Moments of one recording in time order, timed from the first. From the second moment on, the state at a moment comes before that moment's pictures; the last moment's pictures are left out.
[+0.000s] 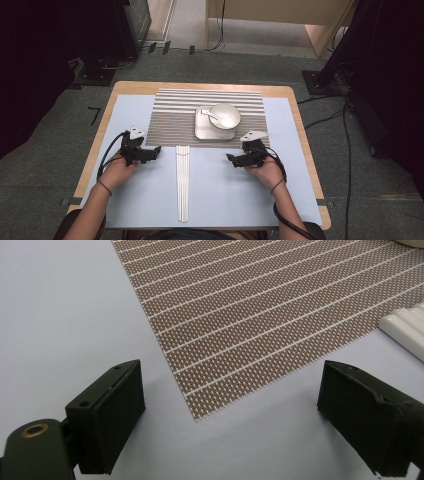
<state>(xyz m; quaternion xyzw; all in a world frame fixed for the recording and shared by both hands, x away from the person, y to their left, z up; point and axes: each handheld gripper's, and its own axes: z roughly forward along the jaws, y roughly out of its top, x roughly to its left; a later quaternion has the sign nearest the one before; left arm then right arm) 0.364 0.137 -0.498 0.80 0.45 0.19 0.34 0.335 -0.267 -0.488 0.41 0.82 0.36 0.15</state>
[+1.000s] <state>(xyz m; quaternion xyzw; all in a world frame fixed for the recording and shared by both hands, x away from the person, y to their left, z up) 0.364 0.136 -0.499 0.80 0.45 0.19 0.34 0.331 -0.242 -0.489 0.39 0.83 0.37 0.13</state>
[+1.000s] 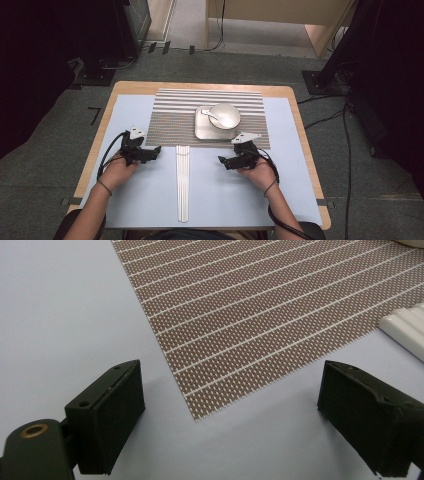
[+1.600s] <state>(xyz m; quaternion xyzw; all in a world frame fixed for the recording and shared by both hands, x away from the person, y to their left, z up) 0.365 0.136 -0.498 0.80 0.45 0.19 0.34 0.329 -0.225 -0.487 0.39 0.83 0.39 0.13</state>
